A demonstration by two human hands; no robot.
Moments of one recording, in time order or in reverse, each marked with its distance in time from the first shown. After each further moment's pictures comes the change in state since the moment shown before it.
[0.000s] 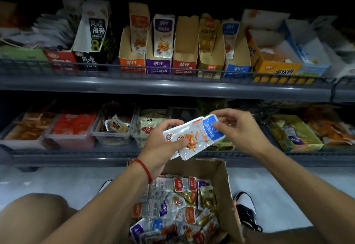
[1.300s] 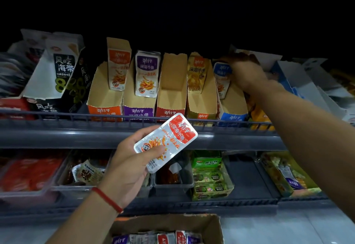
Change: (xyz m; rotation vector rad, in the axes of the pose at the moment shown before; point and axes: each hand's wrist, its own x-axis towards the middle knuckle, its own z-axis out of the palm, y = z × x) left_hand 0.082 0.085 -0.003 -0.176 0.020 -0.033; right_hand 0.279 -0.032 -0.126 -1.106 0.273 -0.250
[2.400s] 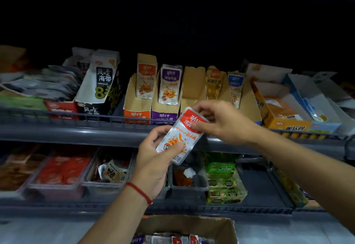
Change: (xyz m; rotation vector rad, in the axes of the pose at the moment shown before) left_hand -0.017 0.006 -0.005 -0.105 0.102 0.183; right_hand -0.118 -0.150 -0.091 0.865 -0.381 -0.215
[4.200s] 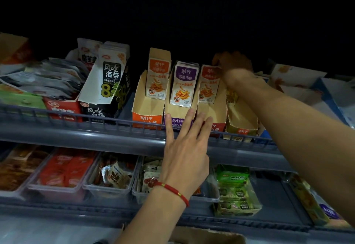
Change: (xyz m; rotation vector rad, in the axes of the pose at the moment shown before) left_hand 0.046 -0.007 0.016 1.569 -0.145 0.671; right_hand 0.180 0.067 -0.048 -0.796 0.386 0.267
